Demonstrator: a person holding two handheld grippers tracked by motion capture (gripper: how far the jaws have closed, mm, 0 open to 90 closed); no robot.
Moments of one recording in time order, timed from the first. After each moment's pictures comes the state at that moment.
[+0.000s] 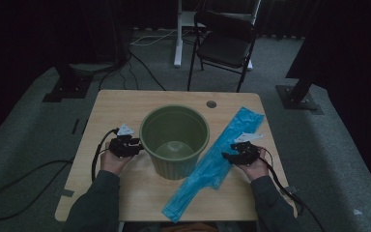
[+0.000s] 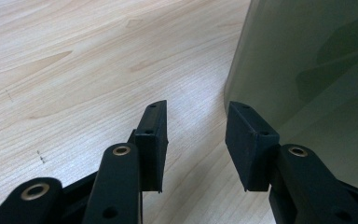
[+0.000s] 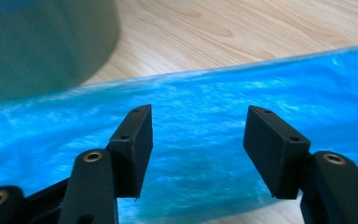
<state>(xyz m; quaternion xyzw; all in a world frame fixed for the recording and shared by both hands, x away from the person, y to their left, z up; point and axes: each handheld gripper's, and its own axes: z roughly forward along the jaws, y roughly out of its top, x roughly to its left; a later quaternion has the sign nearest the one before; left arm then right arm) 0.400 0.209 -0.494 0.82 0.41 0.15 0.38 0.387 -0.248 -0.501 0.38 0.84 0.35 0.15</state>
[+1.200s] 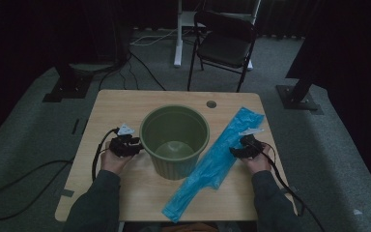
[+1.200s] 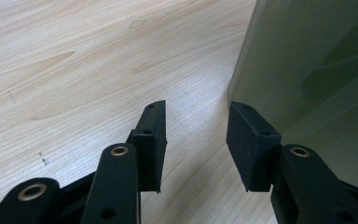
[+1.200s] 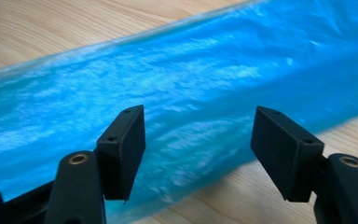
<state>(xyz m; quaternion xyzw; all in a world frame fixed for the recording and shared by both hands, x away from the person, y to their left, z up) 0.402 0.208 -0.495 0.82 0.41 0.15 0.38 0.419 -0.265 -0.519 0.46 0.82 0.28 0.18</state>
